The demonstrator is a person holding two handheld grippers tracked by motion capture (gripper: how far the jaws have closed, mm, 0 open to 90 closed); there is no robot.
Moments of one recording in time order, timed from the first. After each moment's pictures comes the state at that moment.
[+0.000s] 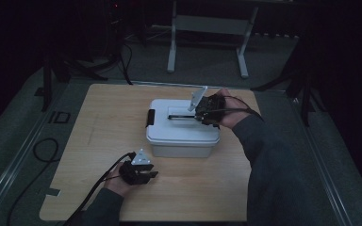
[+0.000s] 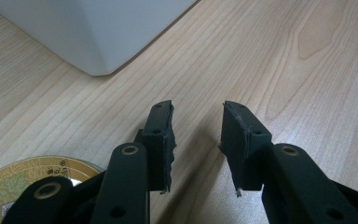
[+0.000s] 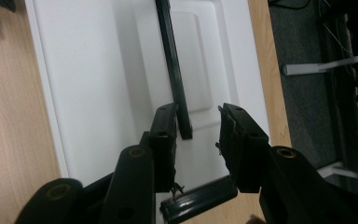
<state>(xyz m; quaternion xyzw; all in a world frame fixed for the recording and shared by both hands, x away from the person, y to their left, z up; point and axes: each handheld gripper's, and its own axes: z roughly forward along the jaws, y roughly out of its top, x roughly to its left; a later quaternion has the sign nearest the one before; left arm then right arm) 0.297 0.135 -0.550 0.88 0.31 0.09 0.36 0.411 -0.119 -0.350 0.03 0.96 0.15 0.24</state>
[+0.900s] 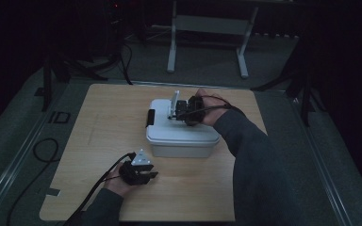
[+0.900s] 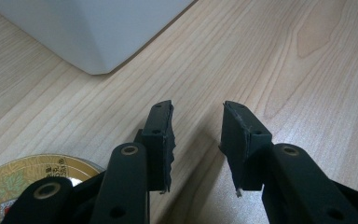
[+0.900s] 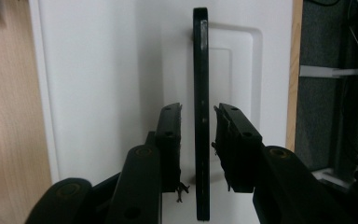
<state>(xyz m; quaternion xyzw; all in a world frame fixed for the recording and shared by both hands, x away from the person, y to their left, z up) 0.296 0.135 -0.550 0.88 0.31 0.09 0.36 0.417 -0.063 -0.366 -0.03 0.97 0.08 0.22</state>
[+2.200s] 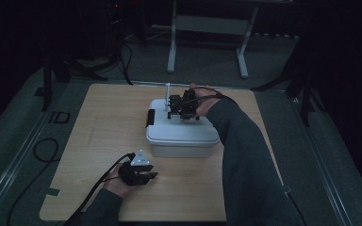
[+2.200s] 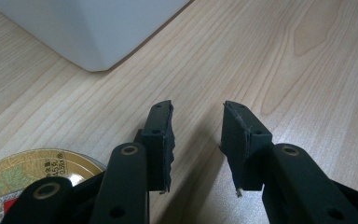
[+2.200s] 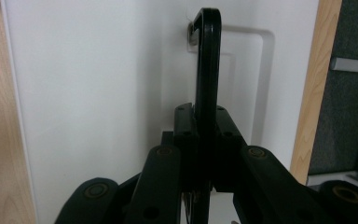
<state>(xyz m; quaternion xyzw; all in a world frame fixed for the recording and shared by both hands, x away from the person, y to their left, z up) 0.295 0.136 -0.550 0.88 0.31 0.09 0.36 0.446 -0.045 -0.366 -0.04 0.99 0.03 0.16</state>
